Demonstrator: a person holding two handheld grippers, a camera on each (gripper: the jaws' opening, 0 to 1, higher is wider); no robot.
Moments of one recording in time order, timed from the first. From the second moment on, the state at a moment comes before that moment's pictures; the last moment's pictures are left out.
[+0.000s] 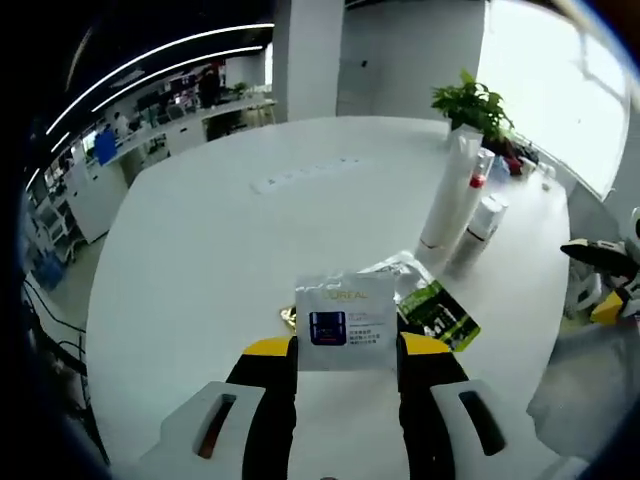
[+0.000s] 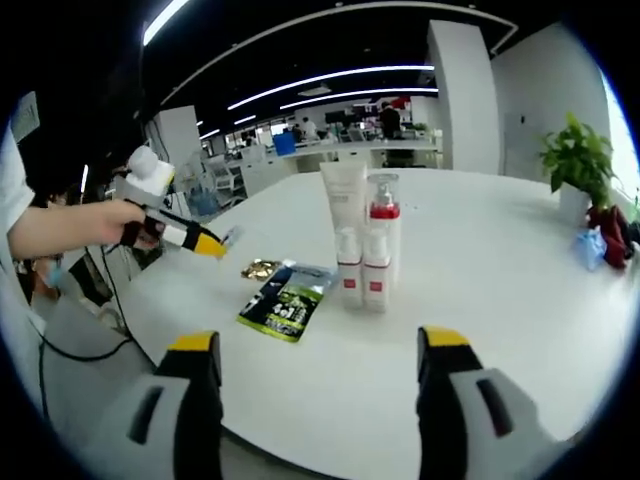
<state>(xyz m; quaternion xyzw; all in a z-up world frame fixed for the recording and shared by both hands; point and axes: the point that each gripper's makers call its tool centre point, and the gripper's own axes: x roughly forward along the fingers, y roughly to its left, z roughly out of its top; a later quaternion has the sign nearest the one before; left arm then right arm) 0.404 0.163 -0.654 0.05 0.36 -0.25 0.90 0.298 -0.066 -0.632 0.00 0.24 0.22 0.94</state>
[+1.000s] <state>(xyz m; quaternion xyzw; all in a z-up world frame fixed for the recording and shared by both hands) 0.347 0.141 -0.638 0.06 0.30 -0.28 0.91 0.313 0.027 -0.616 0.15 0.24 0.32 0.90</state>
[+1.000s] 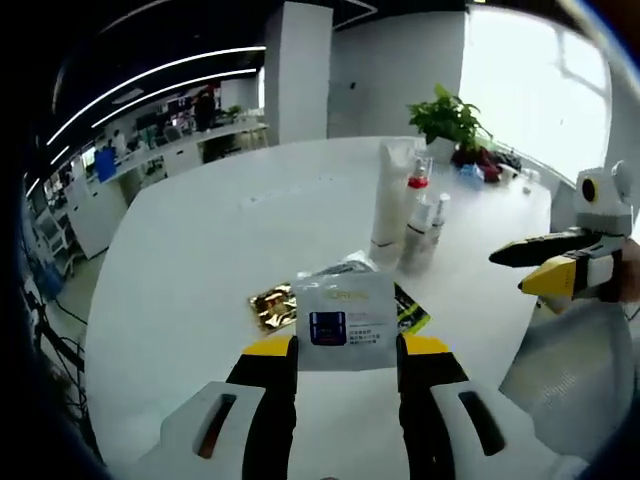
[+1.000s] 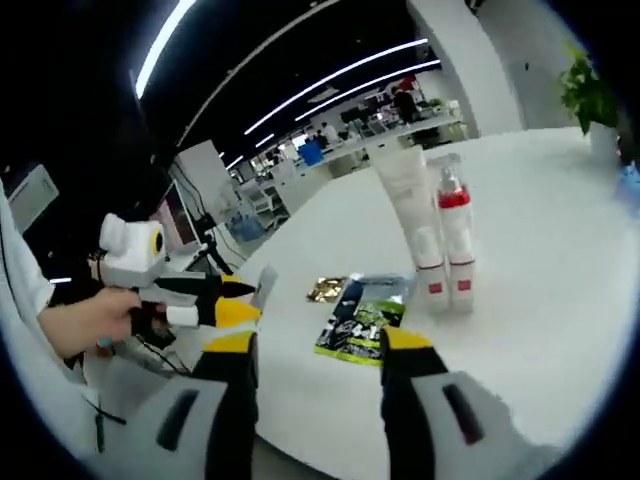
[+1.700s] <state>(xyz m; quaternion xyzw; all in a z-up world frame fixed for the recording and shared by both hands) 0.334 0.122 -0.632 0.08 0.28 -0.31 0.91 0.341 0.088 -0.612 0.19 0.23 0.37 0.88</state>
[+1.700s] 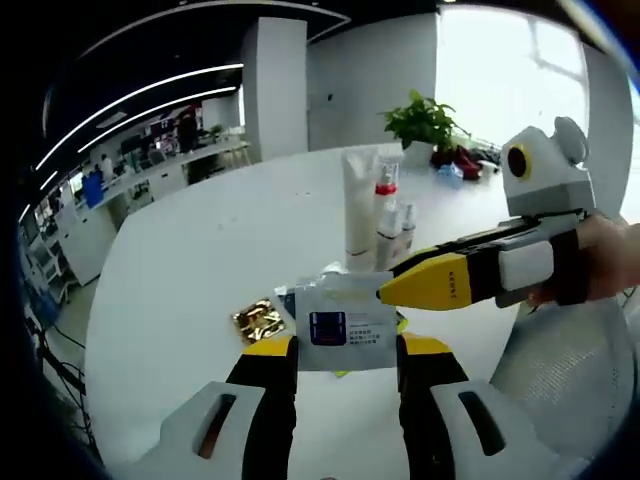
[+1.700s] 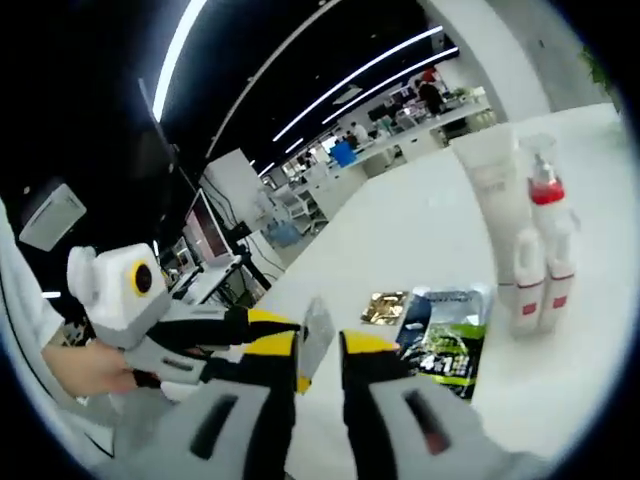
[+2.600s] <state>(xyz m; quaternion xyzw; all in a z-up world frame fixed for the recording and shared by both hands) 0.334 0.132 -0.651 -0.10 0.32 -0.36 0.87 0.347 0.081 -0.627 0.23 0.26 0.35 0.87</state>
